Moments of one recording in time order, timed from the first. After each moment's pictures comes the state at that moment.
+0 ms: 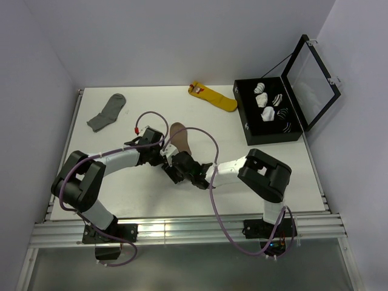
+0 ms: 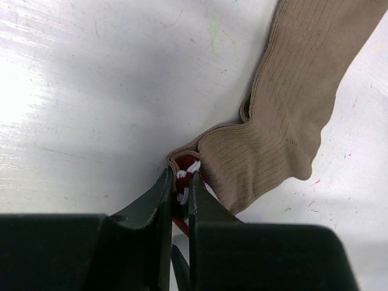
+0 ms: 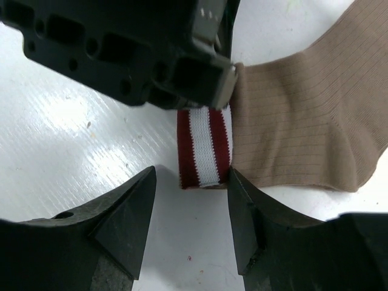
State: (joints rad) left arm -0.53 1.61 0.84 -0.21 -0.10 -0.98; right arm 1.04 1.84 0.88 0.33 0.18 0.07
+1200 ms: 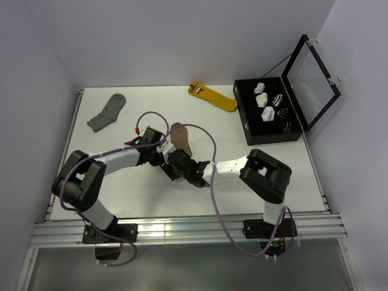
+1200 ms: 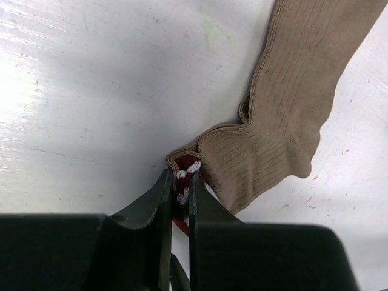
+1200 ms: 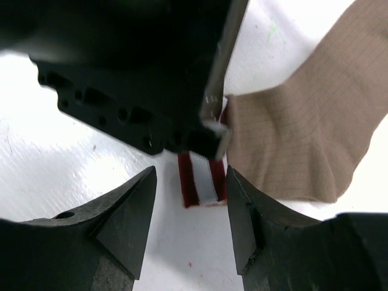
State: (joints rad) left arm -0.53 1.62 0.84 -0.20 -0.07 -0.98; right arm 1.06 1.83 0.95 0.26 0.25 0.07
